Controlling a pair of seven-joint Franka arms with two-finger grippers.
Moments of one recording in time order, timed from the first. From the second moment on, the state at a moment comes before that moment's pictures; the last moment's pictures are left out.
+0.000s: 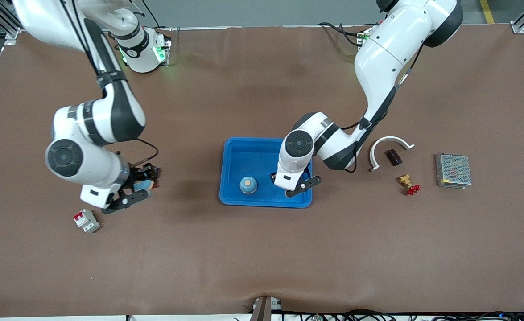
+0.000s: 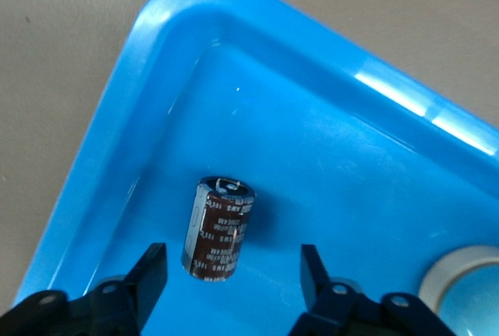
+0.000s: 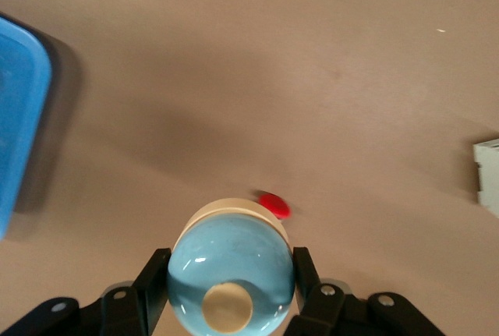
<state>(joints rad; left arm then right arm) -0.37 0.84 -0.36 -1.49 0.27 2.25 -1.27 0.25 0.45 -0.06 -1.59 0.05 1.89 -0.26</state>
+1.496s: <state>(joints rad) -0.31 0.70 -0.35 -1.43 0.31 2.13 -1.15 0.01 0.66 -0.06 -1.67 0.07 2.22 -0.90</state>
